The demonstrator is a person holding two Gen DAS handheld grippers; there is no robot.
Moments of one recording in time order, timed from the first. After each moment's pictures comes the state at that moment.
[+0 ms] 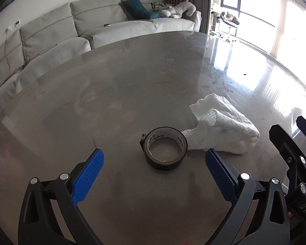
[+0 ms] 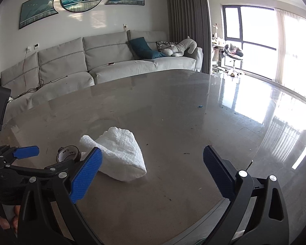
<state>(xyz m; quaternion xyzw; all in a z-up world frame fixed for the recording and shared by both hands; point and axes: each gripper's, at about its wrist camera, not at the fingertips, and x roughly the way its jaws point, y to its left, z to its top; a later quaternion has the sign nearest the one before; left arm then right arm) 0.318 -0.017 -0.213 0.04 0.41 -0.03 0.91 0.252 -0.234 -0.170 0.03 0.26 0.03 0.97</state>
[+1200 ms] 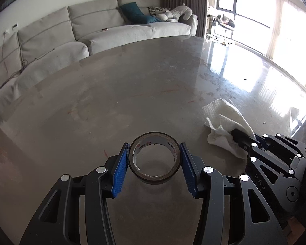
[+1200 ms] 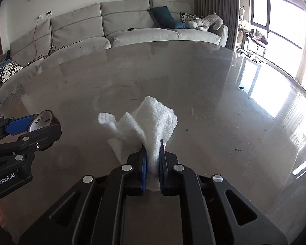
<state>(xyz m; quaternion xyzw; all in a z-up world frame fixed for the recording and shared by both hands) 0.321 -0.003 -0.203 0.03 0.40 -0.05 0.92 0.293 -0.191 -0.202 -0.02 0.36 0.10 0.93</state>
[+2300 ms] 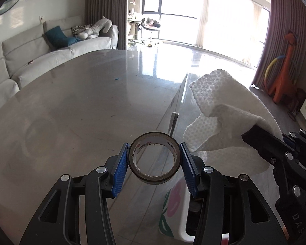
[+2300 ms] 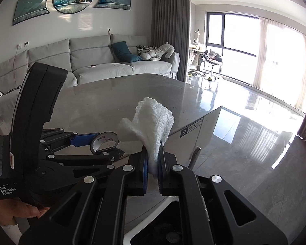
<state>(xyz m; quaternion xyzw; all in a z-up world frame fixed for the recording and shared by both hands) 0.210 -0.193 -0.183 0.09 0.35 -0.30 0.89 0.104 -0.321 -0.133 0.00 0.25 -0.04 0.97</state>
